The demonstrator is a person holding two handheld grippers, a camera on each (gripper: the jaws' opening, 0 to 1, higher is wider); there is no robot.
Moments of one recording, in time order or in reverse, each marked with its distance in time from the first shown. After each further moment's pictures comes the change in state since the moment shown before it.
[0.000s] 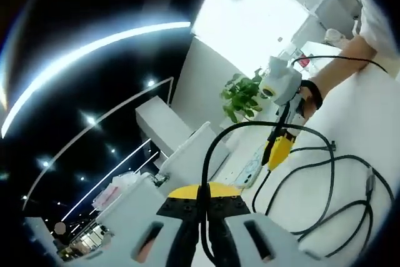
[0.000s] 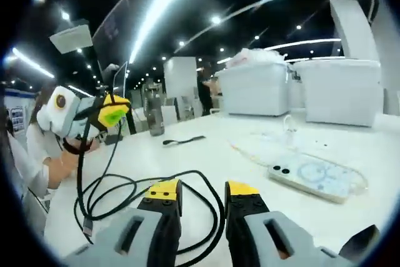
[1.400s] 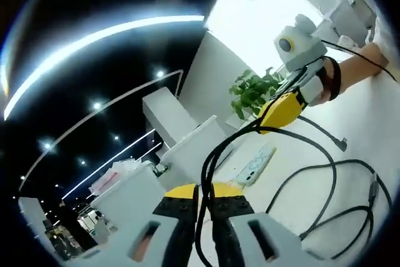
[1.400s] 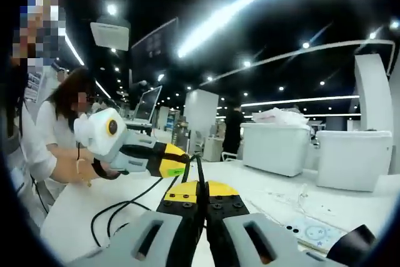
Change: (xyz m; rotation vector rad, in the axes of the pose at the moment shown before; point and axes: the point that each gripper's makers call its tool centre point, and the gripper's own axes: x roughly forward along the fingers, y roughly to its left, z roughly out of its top) left arm 0.006 0.003 -0.021 -0.105 0.038 0.040; right arm -0.035 0.079 0.087 -0.251 -0.358 0.097
